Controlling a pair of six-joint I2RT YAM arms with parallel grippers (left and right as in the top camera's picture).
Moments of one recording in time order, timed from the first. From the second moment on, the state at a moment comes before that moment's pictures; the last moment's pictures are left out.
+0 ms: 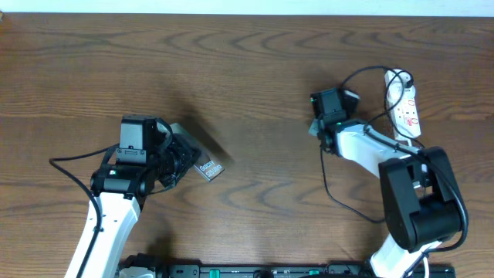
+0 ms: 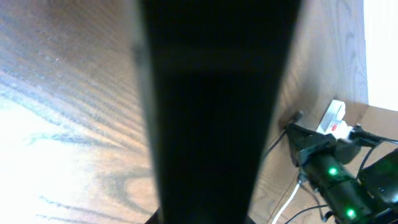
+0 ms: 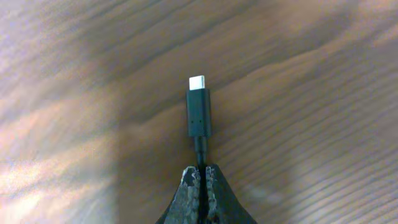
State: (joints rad) left arm -0.10 1.12 0.76 -0.63 0.44 -0.93; right arm 0.33 1.86 0.97 -0.22 0.34 0.64
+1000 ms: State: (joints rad) left arm -0.10 1.35 0.76 -0.32 0.54 -0.90; right arm 0.44 1.77 0.96 -0.54 0.08 0.55
